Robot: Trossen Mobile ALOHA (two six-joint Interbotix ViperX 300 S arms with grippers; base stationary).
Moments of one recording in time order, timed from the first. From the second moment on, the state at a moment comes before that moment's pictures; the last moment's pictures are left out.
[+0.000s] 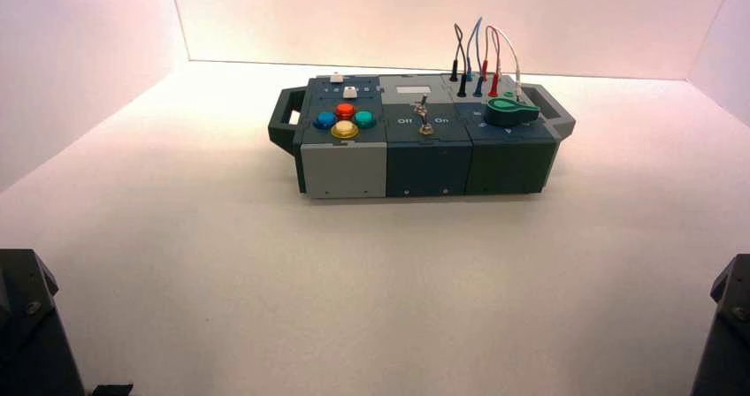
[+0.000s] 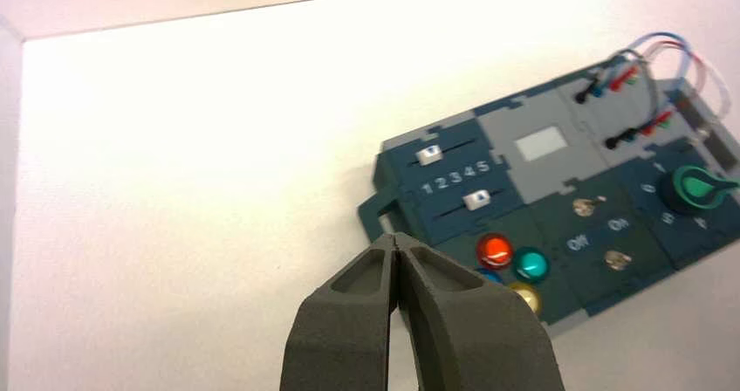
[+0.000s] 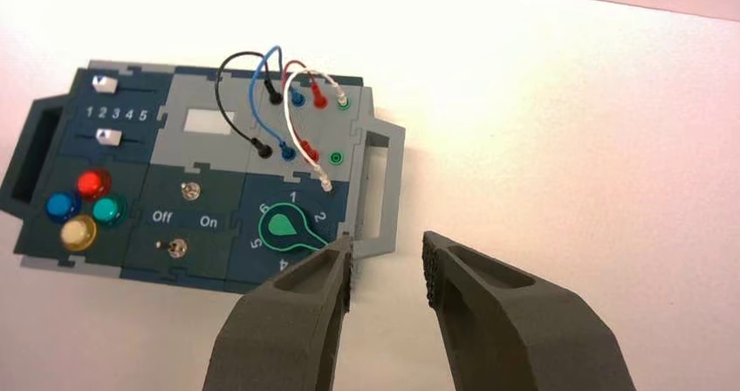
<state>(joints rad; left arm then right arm) -0.35 -0.39 0.72 -0.14 0.49 0.12 0.05 -0.61 0.82 0.13 0.70 -0.15</state>
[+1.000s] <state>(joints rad) -0.53 -0.30 0.57 -0.19 0.76 0.27 0.10 -0.34 0.62 0.13 0.91 -0.29</state>
